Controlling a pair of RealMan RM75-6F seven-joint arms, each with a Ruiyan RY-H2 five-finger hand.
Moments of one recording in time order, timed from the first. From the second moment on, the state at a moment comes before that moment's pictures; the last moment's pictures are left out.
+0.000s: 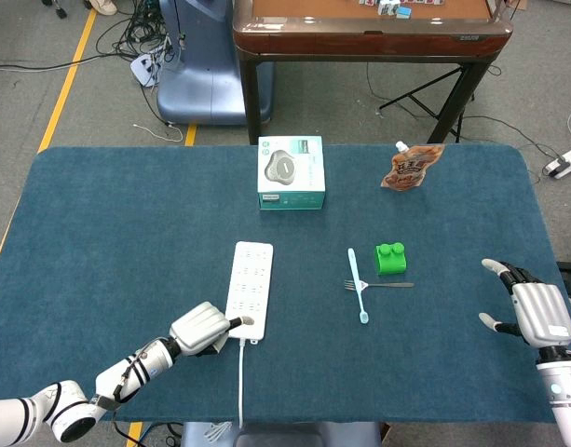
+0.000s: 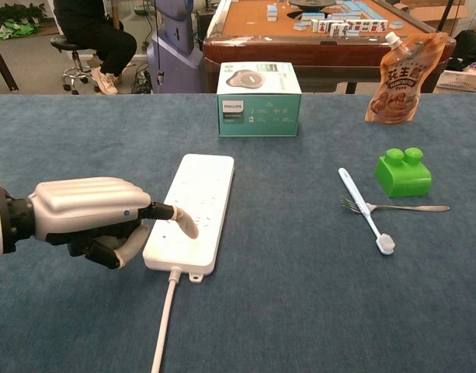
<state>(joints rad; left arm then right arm) -0.74 -1.41 0.04 -1.59 1.59 0.85 0.05 0.16 -1.09 0.07 -1.59 -1.42 1.33 0.03</state>
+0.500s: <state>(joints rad) -0.74 -1.41 0.06 -1.57 1.57 0.85 0.05 0.16 -1.09 0.07 -1.59 -1.42 1.32 0.02</state>
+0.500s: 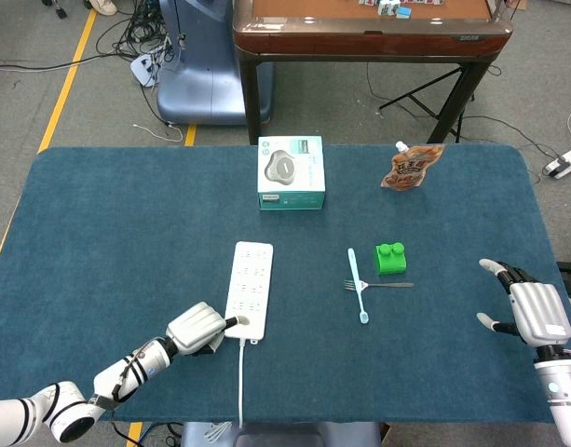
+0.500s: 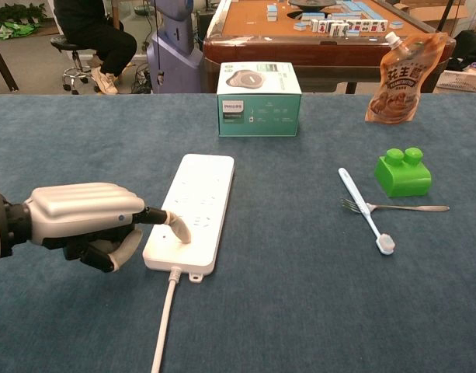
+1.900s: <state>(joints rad) -0.56 -1.26 0.00 -1.64 1.44 1.16 0.05 0.19 -1.08 0.08 -1.60 -1.43 1.31 0.03</state>
